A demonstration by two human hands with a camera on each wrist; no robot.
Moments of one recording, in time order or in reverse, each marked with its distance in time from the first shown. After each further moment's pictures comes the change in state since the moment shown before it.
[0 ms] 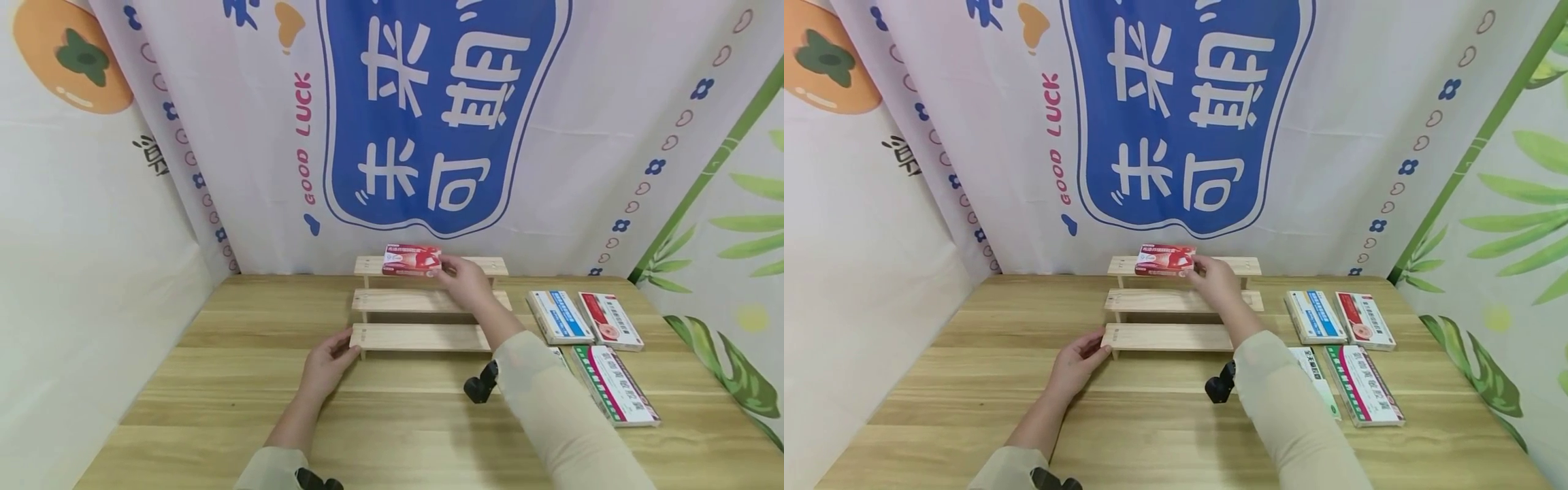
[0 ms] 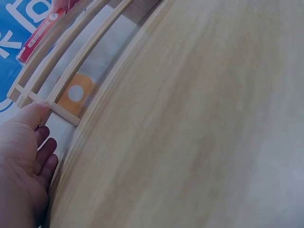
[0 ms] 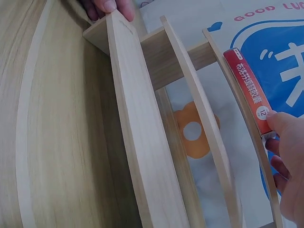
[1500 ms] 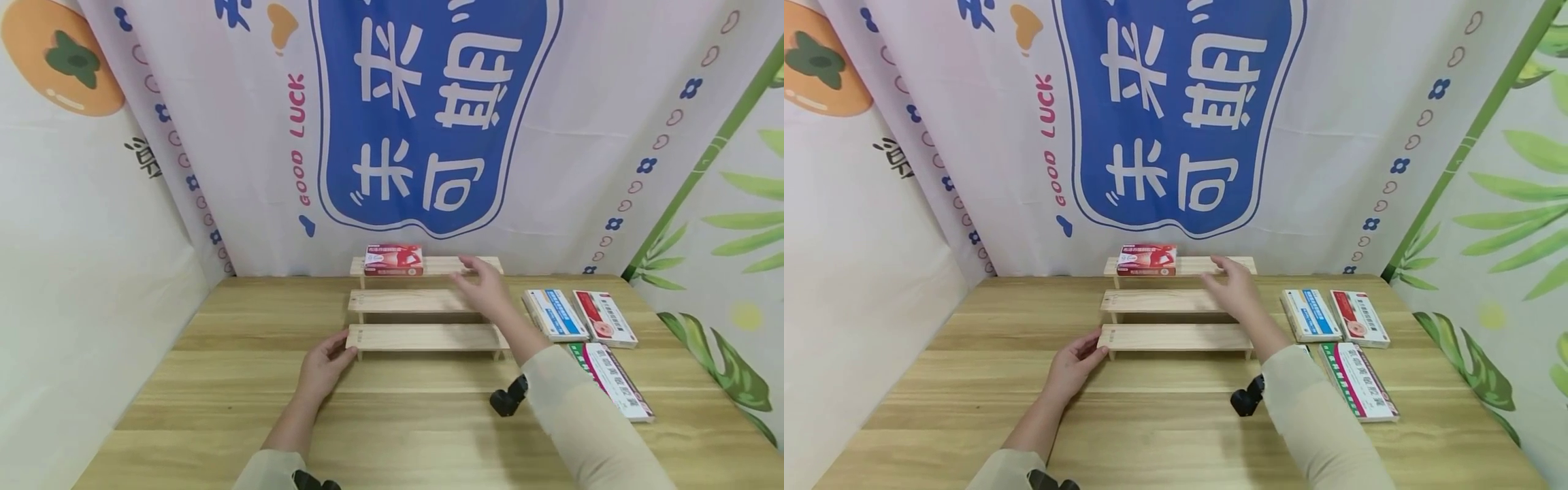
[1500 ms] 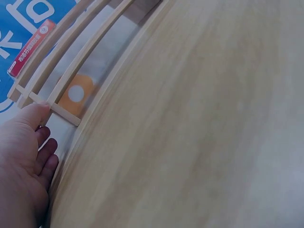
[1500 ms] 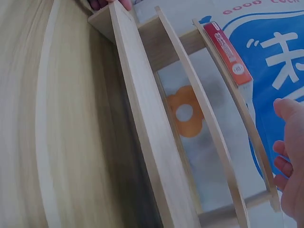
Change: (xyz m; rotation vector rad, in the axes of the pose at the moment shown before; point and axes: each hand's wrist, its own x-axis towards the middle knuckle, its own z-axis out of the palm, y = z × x) left_hand -0.001 0.000 0.000 0.003 -0.006 -0.004; right_hand -0.023 0.031 -0.022 0.155 0.043 -0.001
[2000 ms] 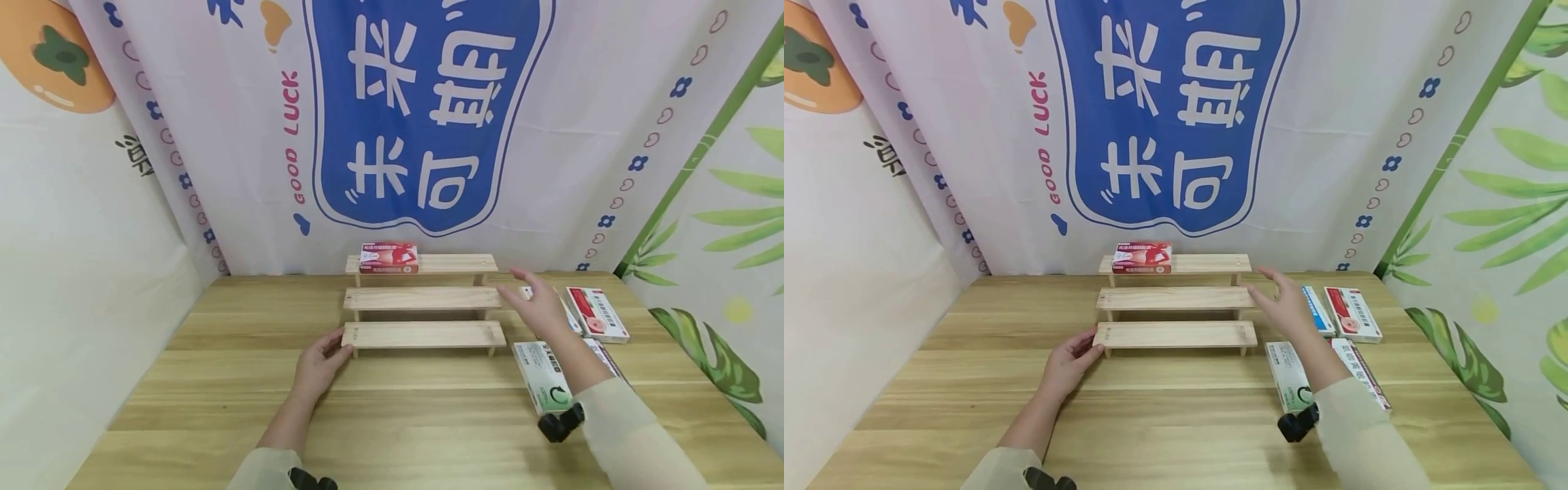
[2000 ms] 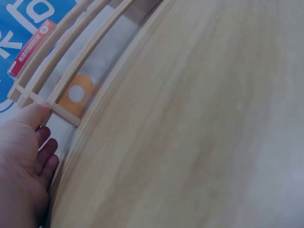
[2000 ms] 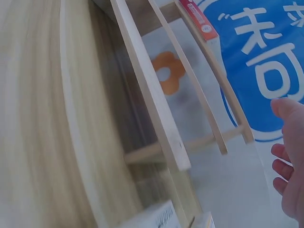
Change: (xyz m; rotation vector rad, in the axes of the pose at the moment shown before) left_hand 0.001 -0.002 0.000 0.023 -0.006 0.006; right_hand -0.053 0.046 -0.062 -0.123 0.066 0.081
